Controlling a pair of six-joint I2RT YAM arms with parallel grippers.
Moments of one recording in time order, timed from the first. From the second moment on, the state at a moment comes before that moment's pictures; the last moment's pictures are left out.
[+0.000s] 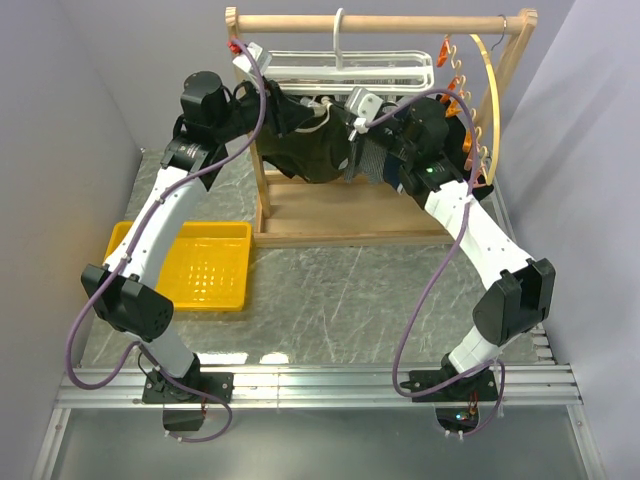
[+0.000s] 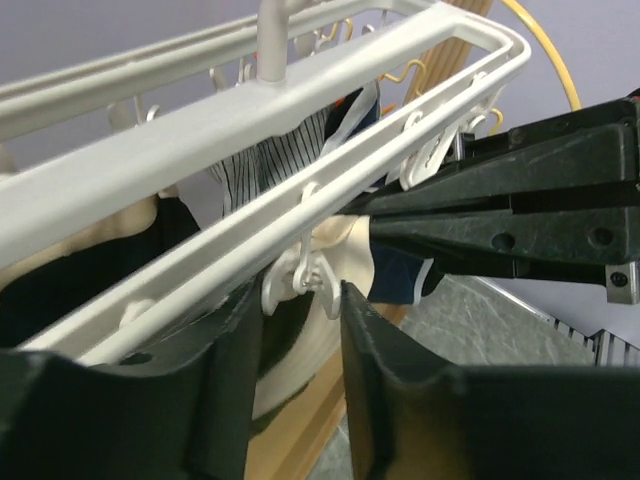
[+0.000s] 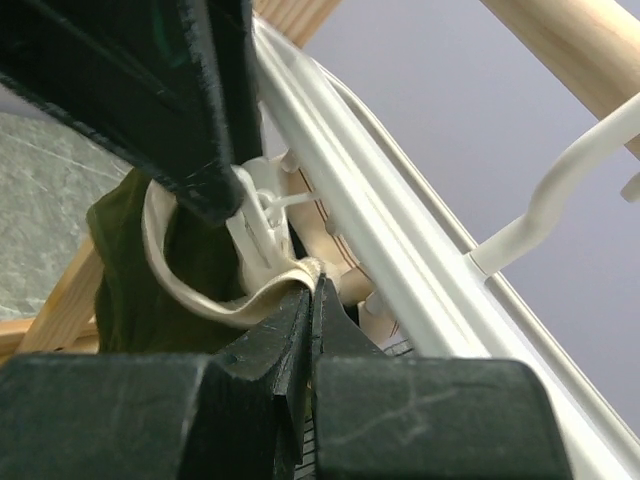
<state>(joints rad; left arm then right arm) -0.36 1.66 1.85 -0.11 0.60 -0.23 0.43 1.62 1.61 0.24 -0.61 -0.62</state>
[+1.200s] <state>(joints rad) -0.19 1.16 1.40 -0.17 0.58 -0.36 0.43 1.58 1.43 0.14 -0.54 -0.64</state>
